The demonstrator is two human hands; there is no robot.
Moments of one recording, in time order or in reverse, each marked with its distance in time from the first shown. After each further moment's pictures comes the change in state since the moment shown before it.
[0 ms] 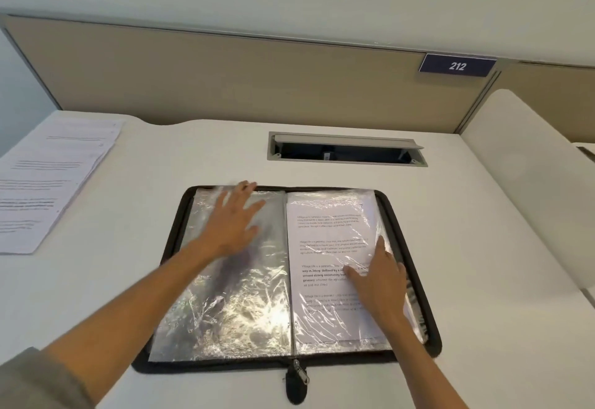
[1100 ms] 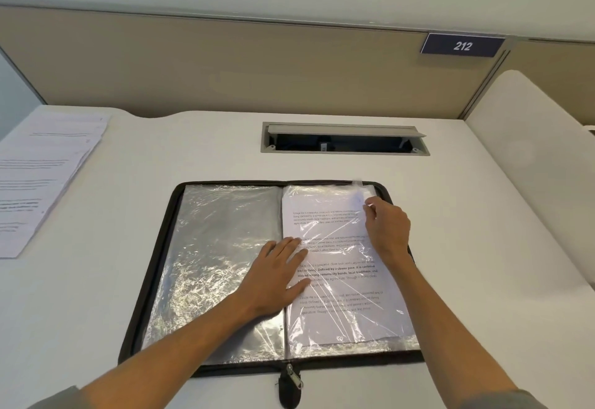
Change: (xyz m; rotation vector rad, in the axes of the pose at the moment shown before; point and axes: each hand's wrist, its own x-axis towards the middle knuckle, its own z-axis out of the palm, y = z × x) left_hand -0.034 0.100 0.074 -0.122 0.071 0.191; right_hand 0.108 -0.001 -0.013 -0.032 0.261 -0.175
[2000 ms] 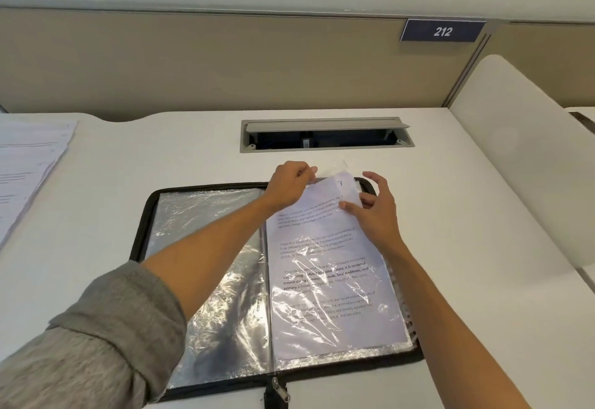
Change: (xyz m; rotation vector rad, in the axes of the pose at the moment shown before) left_hand 0.187 -0.014 -0.054 -0.778 0.051 -0.348; right_hand 0.004 -0.005 -0.032 0.939 -0.174 0.233
